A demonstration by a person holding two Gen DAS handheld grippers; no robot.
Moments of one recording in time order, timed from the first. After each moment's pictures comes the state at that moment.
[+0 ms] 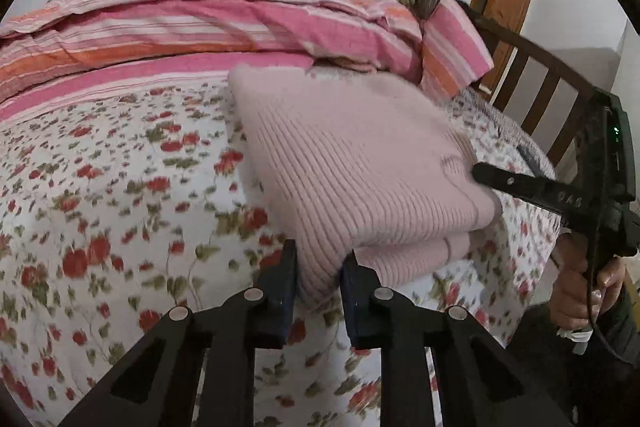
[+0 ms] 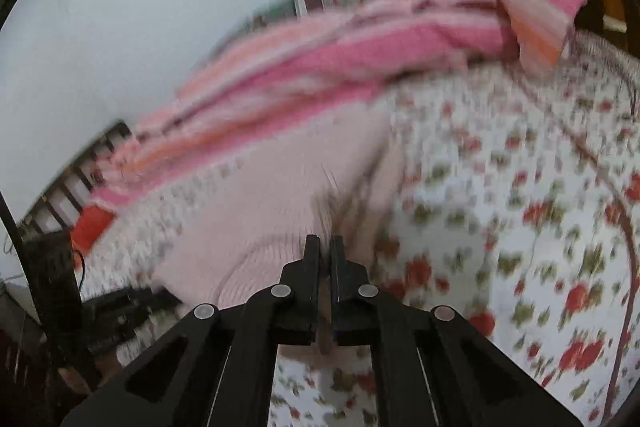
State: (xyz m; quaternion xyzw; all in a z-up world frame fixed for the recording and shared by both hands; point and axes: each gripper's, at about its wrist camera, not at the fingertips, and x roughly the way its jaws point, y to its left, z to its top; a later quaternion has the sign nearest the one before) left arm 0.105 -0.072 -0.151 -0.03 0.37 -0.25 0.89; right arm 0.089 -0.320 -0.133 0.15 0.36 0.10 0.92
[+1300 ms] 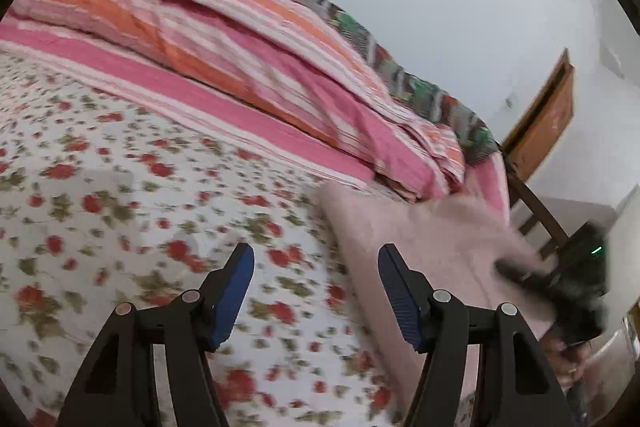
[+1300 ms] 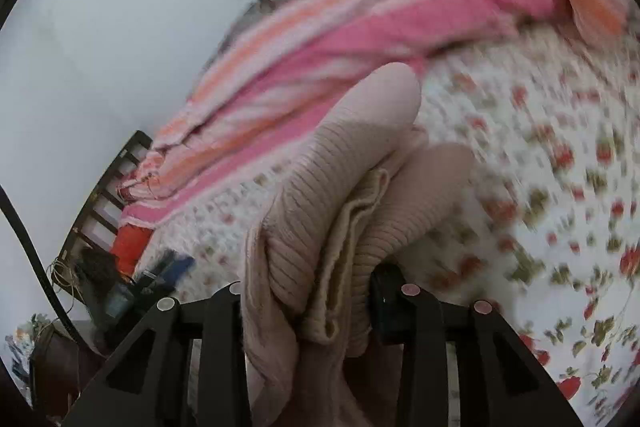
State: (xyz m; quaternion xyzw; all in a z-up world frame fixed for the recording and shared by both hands) left arm 0.190 0.070 -0.132 -0.26 0.30 -0.21 0.89; right arm 0.172 -0.284 -0.071 0.23 0.37 0.15 0.89
